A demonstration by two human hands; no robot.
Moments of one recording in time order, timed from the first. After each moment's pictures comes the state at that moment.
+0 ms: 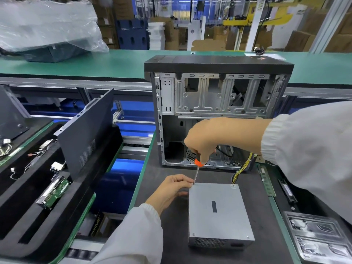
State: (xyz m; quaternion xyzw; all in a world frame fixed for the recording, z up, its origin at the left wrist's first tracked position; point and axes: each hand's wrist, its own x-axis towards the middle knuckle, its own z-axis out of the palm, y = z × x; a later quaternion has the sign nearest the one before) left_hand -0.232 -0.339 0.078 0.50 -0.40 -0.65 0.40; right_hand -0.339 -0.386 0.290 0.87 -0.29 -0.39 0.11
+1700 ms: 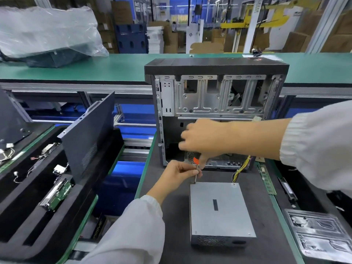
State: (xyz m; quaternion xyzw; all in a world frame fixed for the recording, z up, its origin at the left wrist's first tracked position) left_hand -0.230 -0.346 0.116 0.45 -0.63 -0.49 0.41; right_hand -0.360 -0.374 0.287 0.91 -0.16 -0.22 0.33
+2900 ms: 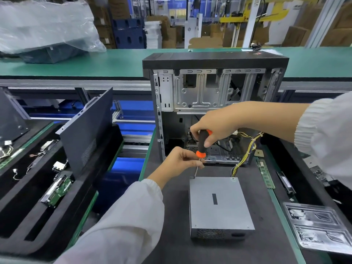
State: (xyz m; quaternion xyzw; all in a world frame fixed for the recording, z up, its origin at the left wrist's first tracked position) left_hand -0.233 -0.364 0.136 0.44 -0.69 -0.44 0.36; right_hand -0.379 -0.393 0.310 0.91 -0.33 -0.26 0.00
